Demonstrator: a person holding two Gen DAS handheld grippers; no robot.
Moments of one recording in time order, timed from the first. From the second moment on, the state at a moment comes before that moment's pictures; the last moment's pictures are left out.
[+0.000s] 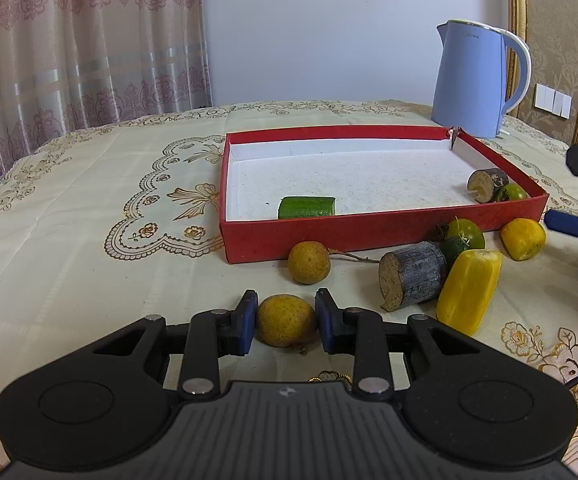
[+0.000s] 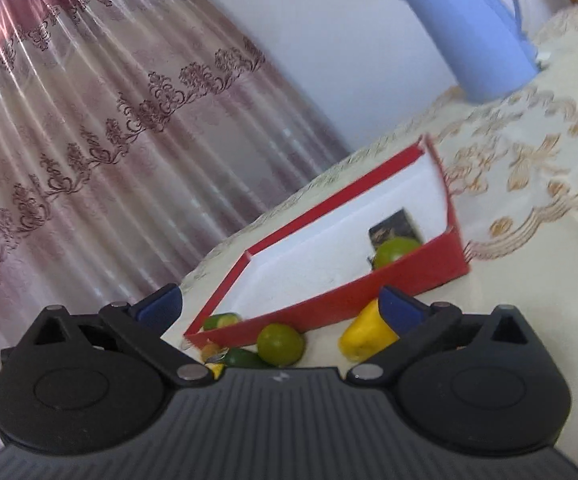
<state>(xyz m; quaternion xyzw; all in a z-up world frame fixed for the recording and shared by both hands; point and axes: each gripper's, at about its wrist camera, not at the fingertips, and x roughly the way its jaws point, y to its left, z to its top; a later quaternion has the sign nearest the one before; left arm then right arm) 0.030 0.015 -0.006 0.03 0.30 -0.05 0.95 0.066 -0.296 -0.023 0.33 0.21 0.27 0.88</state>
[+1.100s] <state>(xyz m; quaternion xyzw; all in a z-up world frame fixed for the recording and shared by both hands) 0.030 0.015 -0.006 0.03 0.30 -0.05 0.95 0.022 -0.213 0.010 -0.03 0.22 0.08 0.97</state>
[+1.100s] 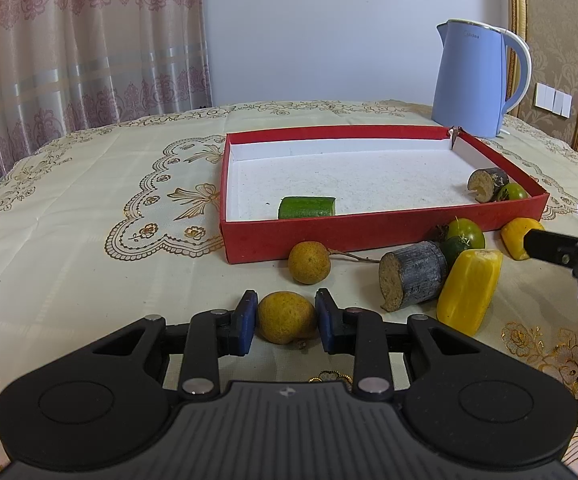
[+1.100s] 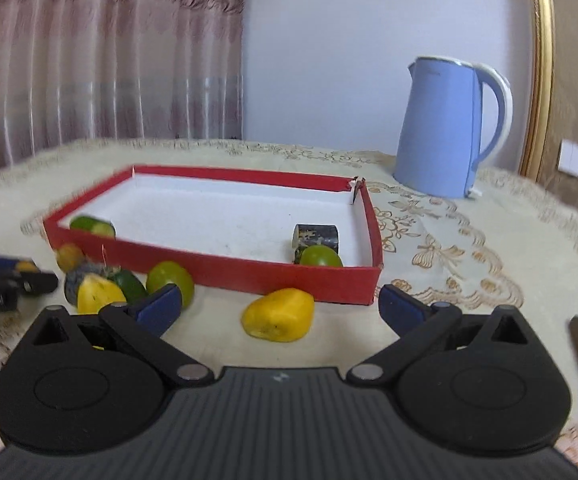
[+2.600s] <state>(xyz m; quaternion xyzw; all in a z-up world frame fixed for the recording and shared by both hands) 0.079 -0.006 0.049 0.07 0.25 -0.03 0.97 0.036 -0.237 0.002 0.06 0.26 0.07 0.96</state>
